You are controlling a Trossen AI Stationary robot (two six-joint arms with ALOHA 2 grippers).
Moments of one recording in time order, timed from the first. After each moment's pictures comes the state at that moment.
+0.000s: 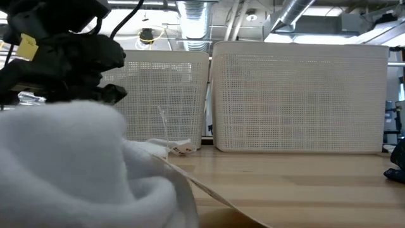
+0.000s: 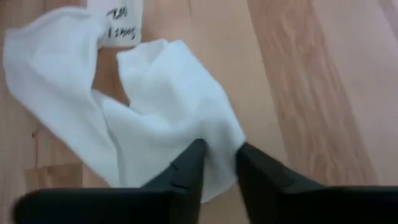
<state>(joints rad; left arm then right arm) -0.35 1.46 0.59 -0.03 -0.21 -0.10 0.72 1.79 1.79 -1.35 0.60 0.75</state>
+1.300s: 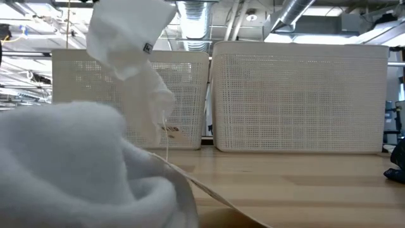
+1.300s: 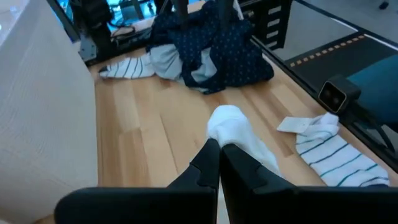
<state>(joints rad) -0.40 1.15 0.79 -0.07 -0.16 0.15 0.70 1.82 1.63 -0.89 0.70 0.53</state>
